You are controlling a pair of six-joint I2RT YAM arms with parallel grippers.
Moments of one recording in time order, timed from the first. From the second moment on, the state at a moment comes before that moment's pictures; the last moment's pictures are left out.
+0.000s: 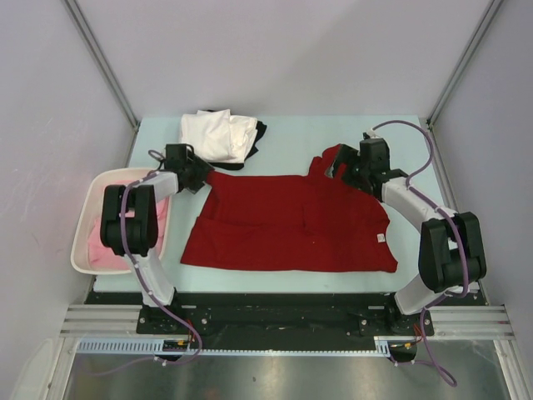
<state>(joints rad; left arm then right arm) -0.01 1.86 1.12 -0.07 0.04 -0.96 0.23 1.58 1.07 -0.18 -0.07 0.58</state>
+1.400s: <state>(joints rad) -0.06 1.96 1.41 -0.53 -0.23 -0.87 0.30 1.61 1.07 -0.17 -0.07 0.57</state>
